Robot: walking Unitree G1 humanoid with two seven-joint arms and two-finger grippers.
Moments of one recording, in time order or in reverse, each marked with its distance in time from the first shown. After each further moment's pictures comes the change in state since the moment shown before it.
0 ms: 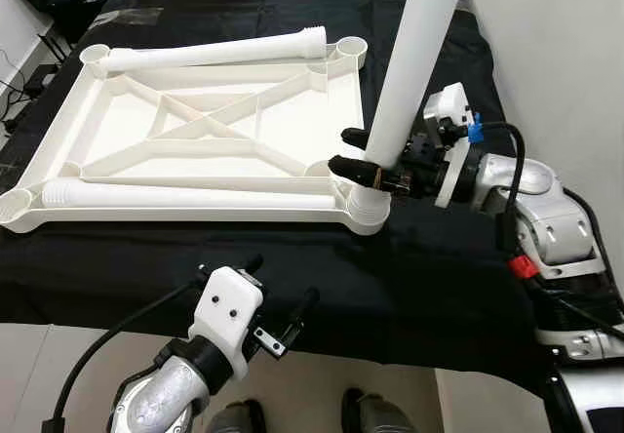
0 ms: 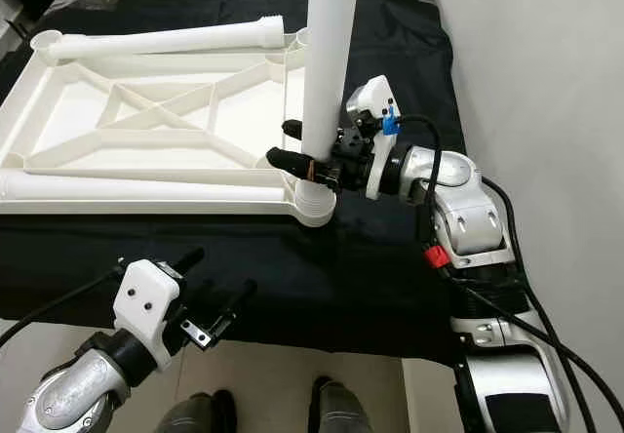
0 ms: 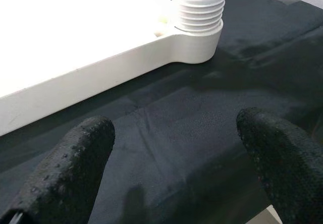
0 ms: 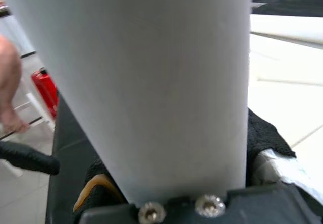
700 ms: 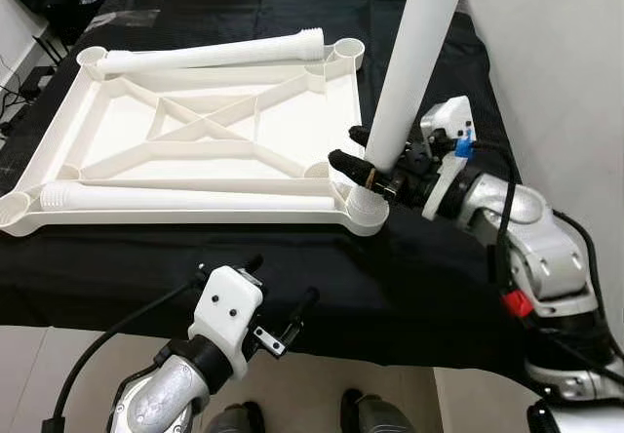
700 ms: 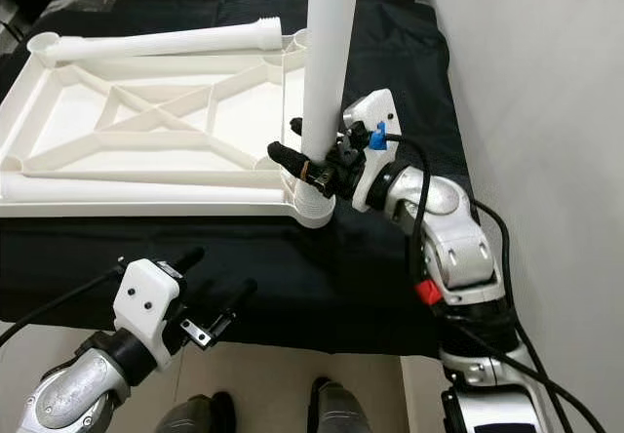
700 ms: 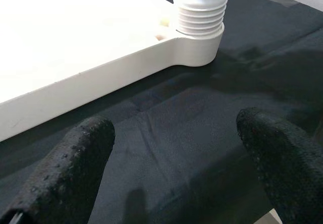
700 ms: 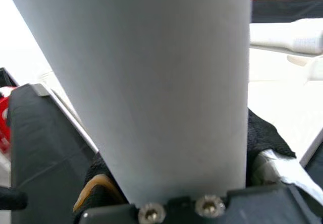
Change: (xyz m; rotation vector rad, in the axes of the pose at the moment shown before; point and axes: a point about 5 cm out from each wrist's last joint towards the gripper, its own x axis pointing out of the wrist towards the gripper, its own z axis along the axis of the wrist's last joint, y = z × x) left arm 0.000 0.000 0.000 0.001 -0.001 0.001; right arm 0.000 0.021 -0.006 0.037 -0.007 -0.233
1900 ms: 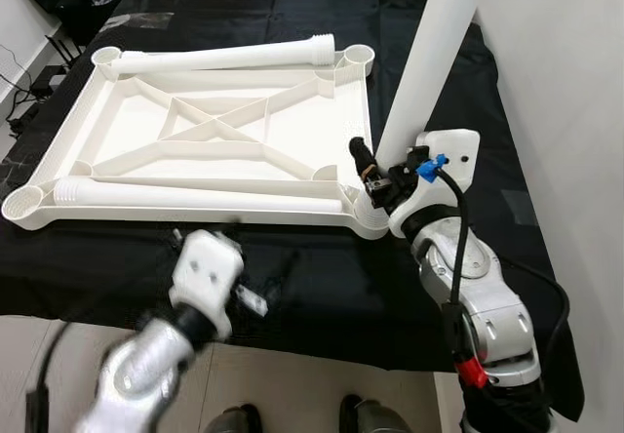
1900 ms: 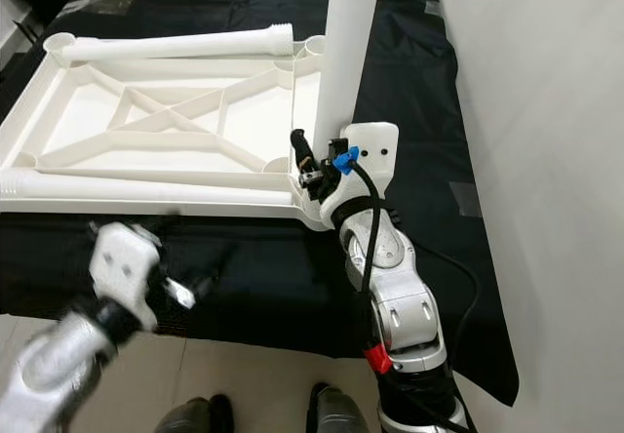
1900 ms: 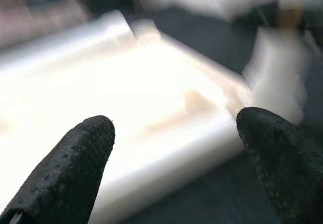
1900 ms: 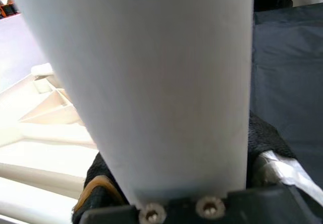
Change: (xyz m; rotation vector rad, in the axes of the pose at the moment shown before) left arm 0.021 0.055 0.054 0.112 -0.233 0.134; right arm 0.004 0.037 -0.013 0.095 0.015 -0.585
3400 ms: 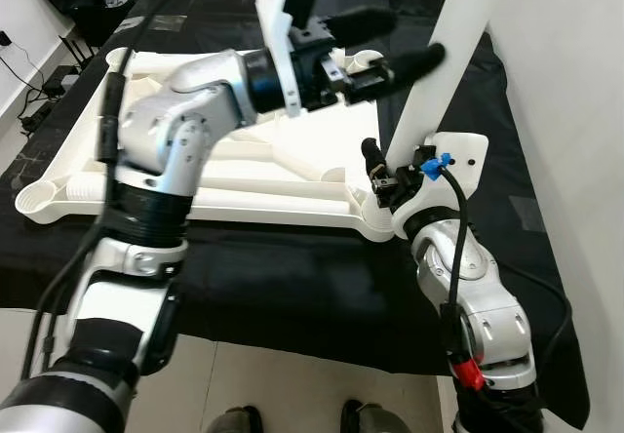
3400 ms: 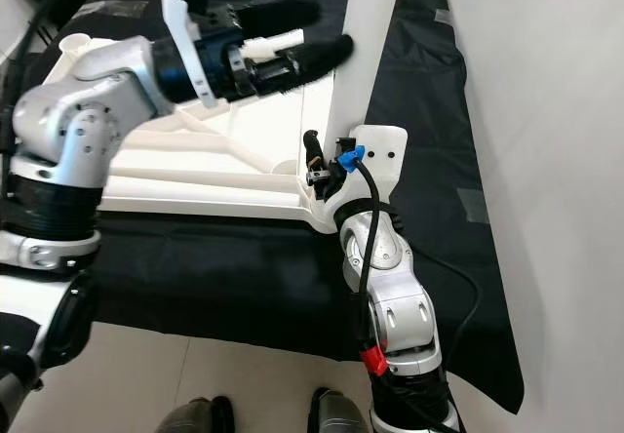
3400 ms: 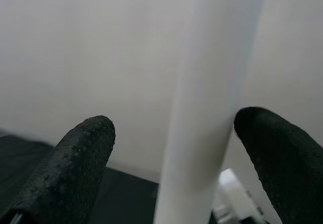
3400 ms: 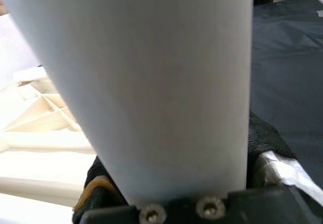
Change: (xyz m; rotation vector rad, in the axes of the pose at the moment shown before) left arm 0.155 -0.021 0.115 -0.271 -0.248 -0.904; right arm -0.001 0.005 0.002 0.043 0.020 -0.056
